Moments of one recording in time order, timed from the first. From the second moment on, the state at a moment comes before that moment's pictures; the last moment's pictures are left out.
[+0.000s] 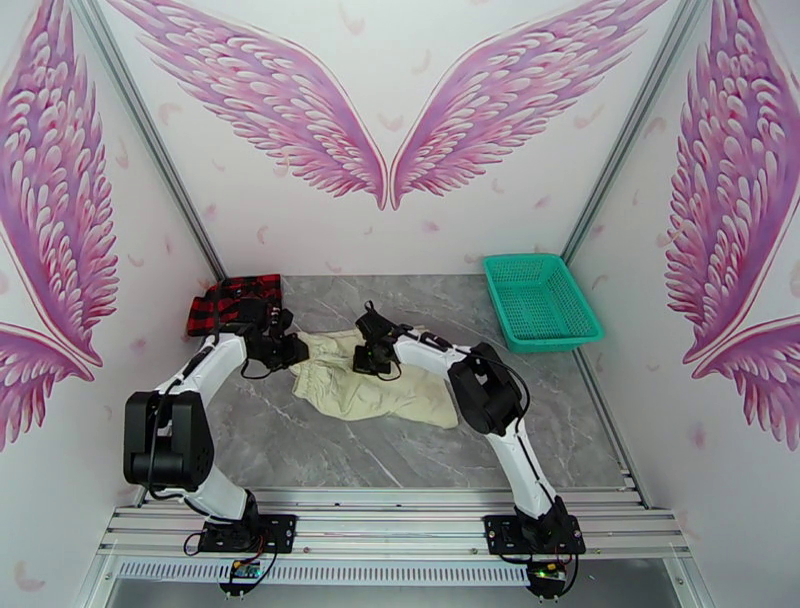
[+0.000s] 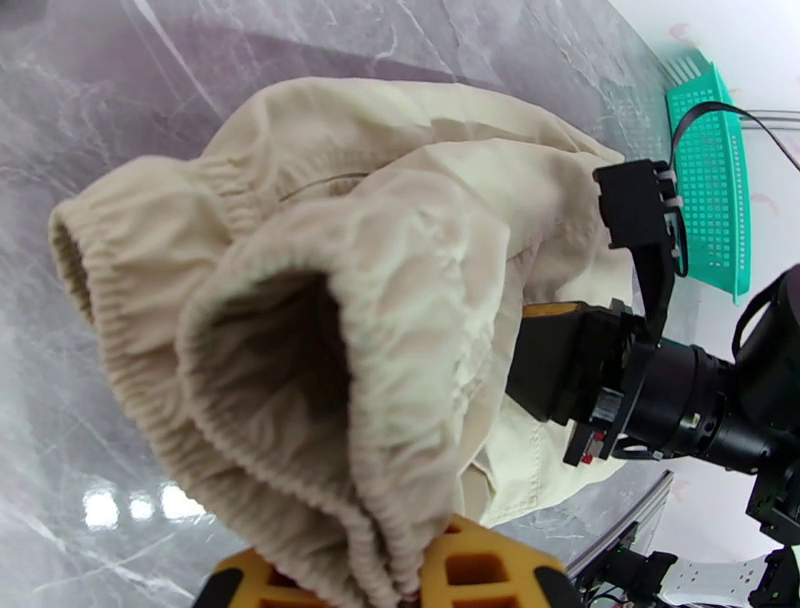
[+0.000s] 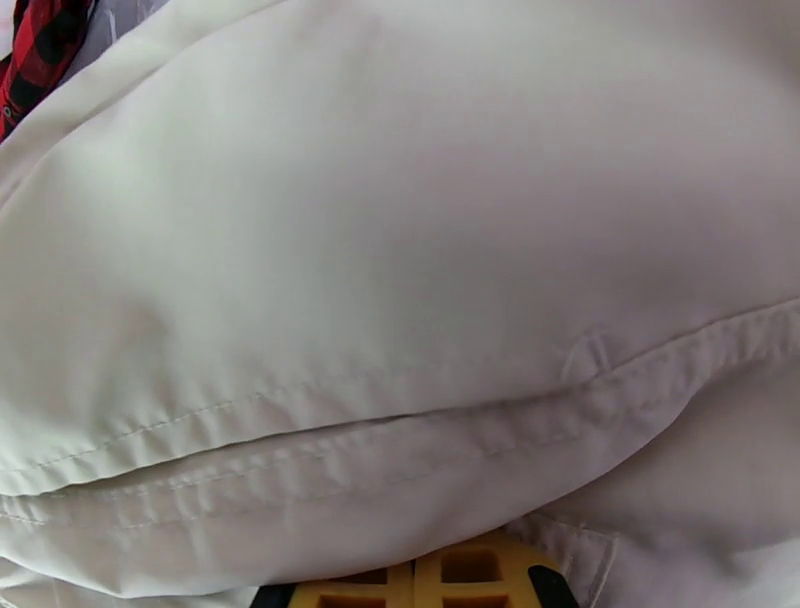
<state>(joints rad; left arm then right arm) -0.03 1.60 1.21 -0.74 0.50 -0.29 0.70 2.32 1.80 -0.55 -0.23 0.69</state>
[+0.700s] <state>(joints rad) -0.25 1.55 1.45 -1.01 0.13 -0.36 0.70 2.03 1.41 -0.46 -0.41 0.57</state>
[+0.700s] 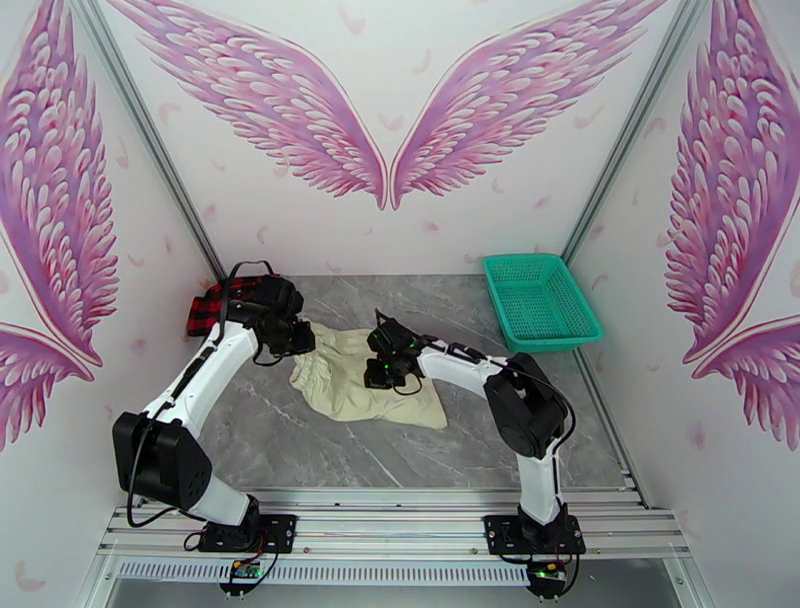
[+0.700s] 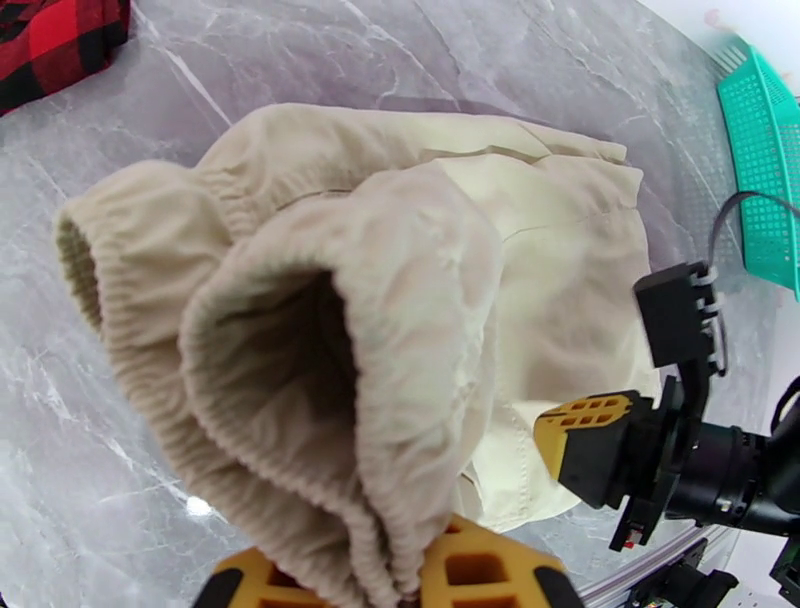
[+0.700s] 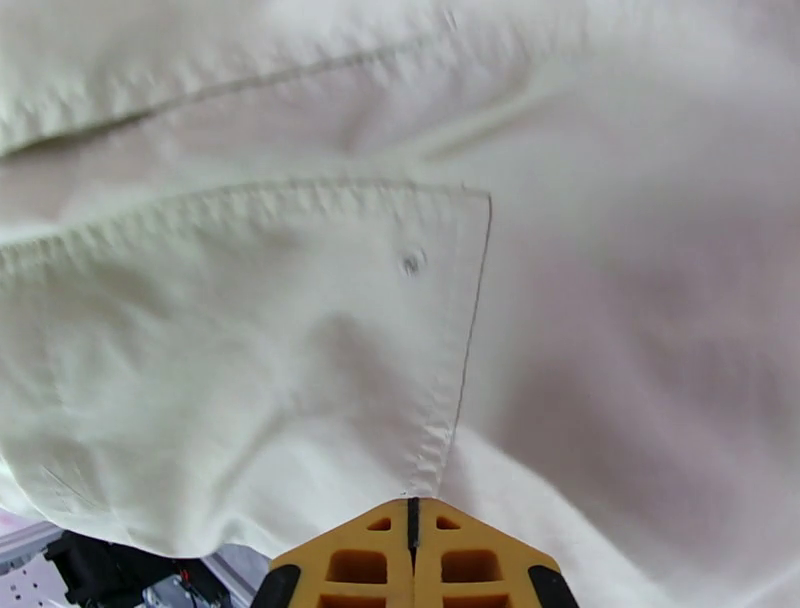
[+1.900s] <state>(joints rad) -0.70 1.81 1.81 -1.33 -0.28 -0.79 0.46 1.60 1.04 -0.48 -0.32 0.43</state>
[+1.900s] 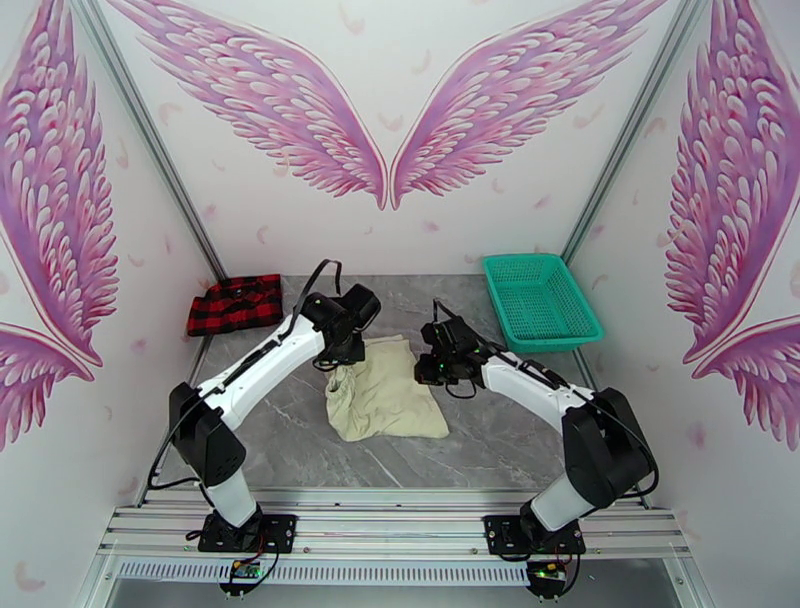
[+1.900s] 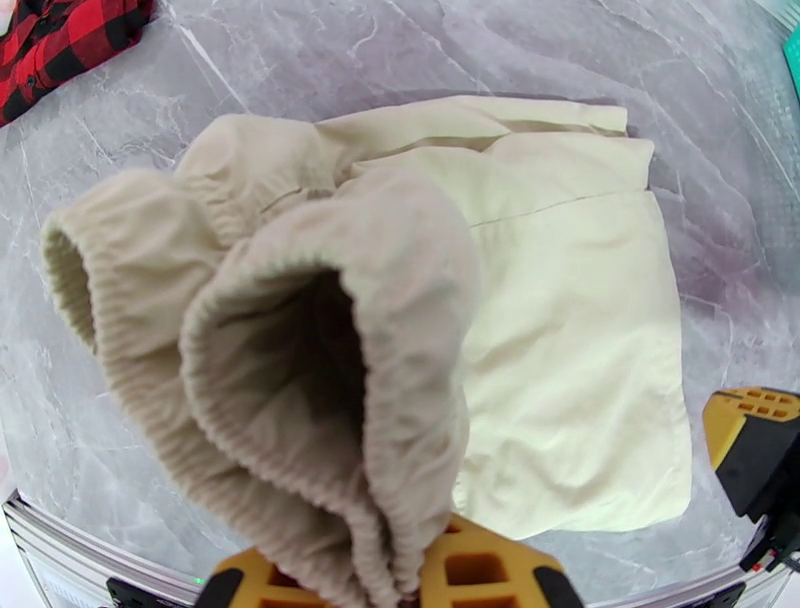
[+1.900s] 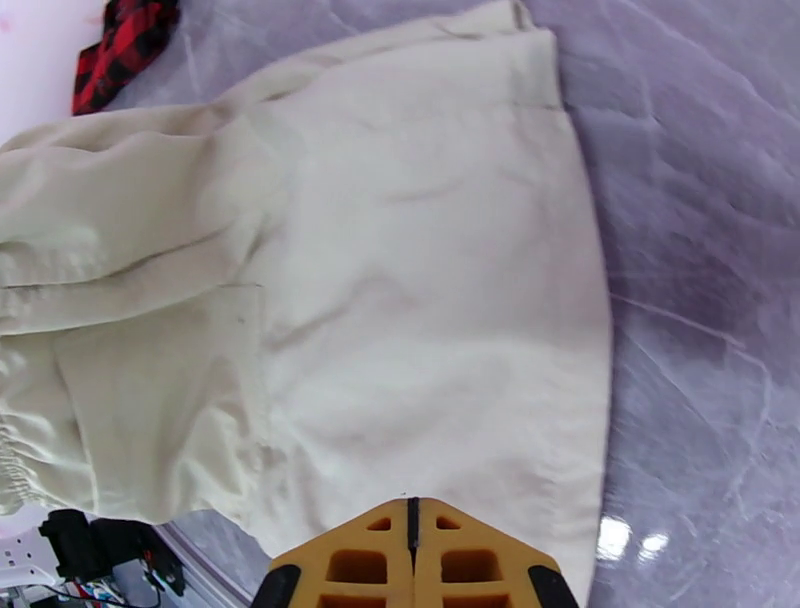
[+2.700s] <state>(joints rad) -0.83 2.00 2.05 -1.41 -0.27 -1.00 0.27 1.69 0.86 -0.35 -0.32 0.55</state>
